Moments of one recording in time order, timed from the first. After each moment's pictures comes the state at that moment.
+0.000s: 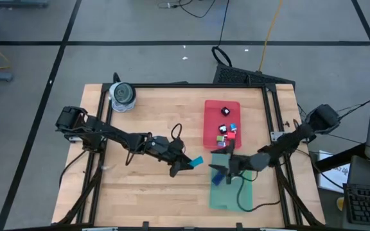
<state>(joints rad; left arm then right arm) -0.20 1.65 0.86 0.45 0.12 -0.72 0.55 1.43 0.39 0.95 0.65 -0.43</state>
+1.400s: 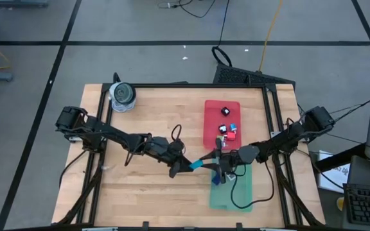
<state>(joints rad) -0.20 1.65 0.86 0.48 0.16 -0.79 0.38 1.54 0.49 0.98 0.26 -0.48</state>
